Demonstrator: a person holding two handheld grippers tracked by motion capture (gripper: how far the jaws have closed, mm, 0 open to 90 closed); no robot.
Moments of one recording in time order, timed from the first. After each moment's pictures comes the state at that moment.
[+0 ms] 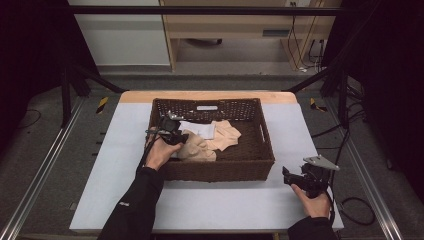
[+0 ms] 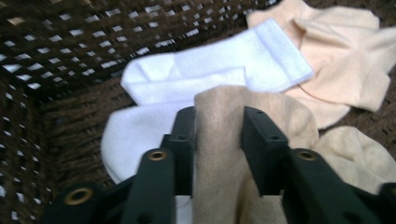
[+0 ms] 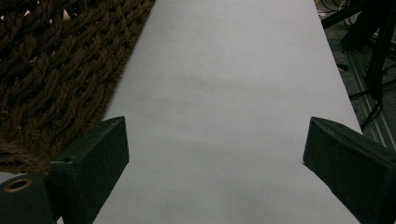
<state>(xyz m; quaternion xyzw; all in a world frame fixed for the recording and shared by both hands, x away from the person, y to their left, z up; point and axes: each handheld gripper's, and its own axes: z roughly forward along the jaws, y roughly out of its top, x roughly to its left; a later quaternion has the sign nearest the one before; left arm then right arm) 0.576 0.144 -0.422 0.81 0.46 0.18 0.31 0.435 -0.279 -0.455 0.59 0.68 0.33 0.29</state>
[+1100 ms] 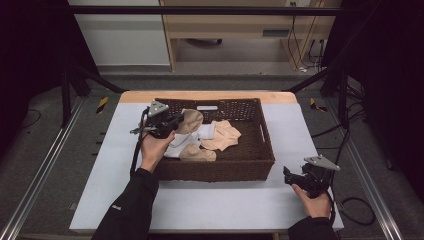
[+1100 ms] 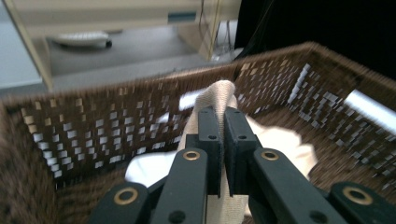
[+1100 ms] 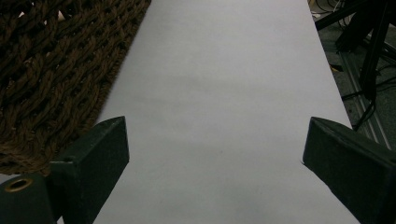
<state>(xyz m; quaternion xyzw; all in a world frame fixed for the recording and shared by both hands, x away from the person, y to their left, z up) 0.550 0.163 -0.361 0.71 0.43 0.23 0.51 0.435 -0.281 -0.455 0.59 0.68 0.33 0.30</state>
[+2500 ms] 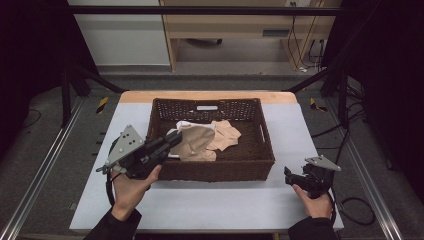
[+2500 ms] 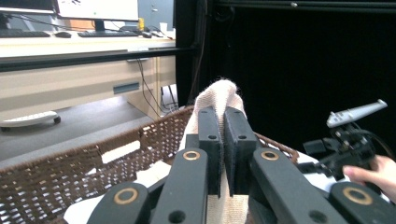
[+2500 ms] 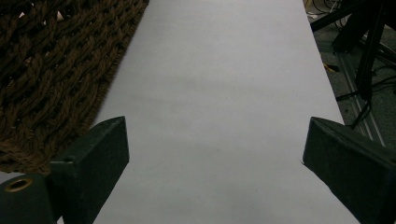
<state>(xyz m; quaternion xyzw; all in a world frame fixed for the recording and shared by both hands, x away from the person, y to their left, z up) 0.401 0.172 -0.301 0.69 0.29 0.23 0.62 0.432 -0.282 -0.453 0.59 0.67 0.33 0.31</state>
